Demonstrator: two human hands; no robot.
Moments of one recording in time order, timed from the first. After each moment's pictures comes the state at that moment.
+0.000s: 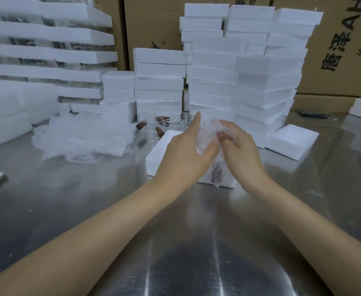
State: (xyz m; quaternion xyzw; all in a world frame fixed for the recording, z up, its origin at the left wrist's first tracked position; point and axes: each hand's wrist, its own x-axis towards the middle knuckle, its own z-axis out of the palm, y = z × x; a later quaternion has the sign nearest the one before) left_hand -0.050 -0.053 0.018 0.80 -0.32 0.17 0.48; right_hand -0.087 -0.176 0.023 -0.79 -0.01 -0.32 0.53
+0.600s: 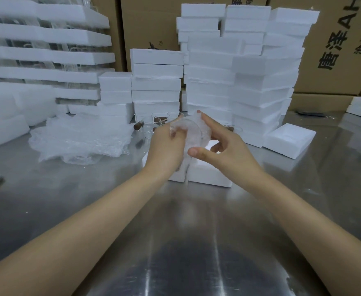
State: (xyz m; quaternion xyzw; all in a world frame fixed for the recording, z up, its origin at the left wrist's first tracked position) left_hand -0.041 -0.043 0.038 0.73 -0.21 0.07 0.64; right_hand -0.092 -0.175 0.030 -0.85 -0.10 -0.22 0.48
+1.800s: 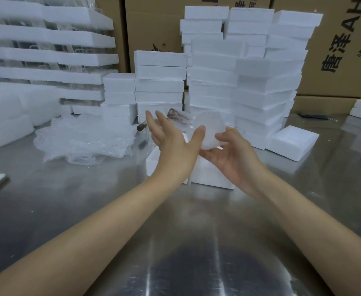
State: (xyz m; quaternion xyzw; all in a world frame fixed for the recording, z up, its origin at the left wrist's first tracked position) left_hand -0.052 -0.053 0.032 0.78 -0.19 0.12 0.59; right_hand -0.083 -0.177 0.026 -0.50 -0.10 -0.09 0.86
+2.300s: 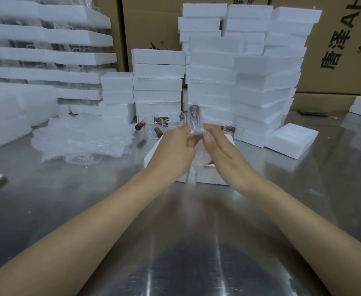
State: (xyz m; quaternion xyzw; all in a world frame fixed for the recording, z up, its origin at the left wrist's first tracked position) left_hand -0.036 -0.041 0.029 0.80 -0.33 0.18 0.46; right_hand -0.086 -0.174 0.014 -0.81 -0.14 -0.20 0.53
